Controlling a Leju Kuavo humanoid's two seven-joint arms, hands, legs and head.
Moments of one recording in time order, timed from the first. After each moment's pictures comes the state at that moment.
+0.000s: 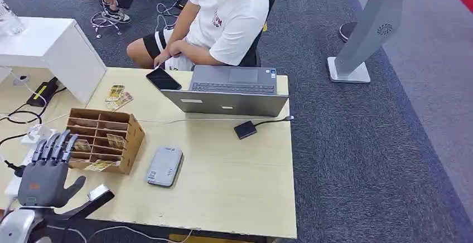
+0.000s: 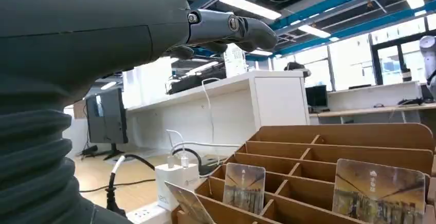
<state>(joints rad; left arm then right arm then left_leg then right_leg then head) 0.24 0.38 0.16 -1.53 -1.15 0.37 -0.03 -0.04 0.17 -0.10 -0.19 0.25 -0.22 0.04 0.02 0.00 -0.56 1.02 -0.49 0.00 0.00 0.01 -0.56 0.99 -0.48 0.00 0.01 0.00</state>
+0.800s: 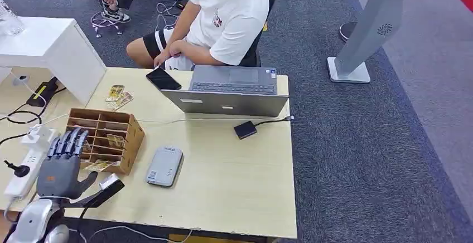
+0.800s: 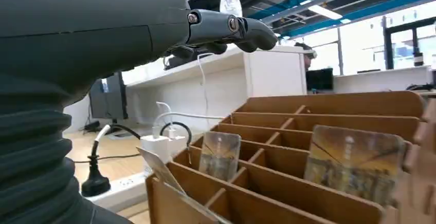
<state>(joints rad) 0.13 0.34 0.10 -1.38 -1.13 0.39 -0.04 -0.04 0.17 -0.10 -0.19 0.27 -0.20 0.02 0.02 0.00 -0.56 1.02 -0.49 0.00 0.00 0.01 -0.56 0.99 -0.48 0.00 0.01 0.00</state>
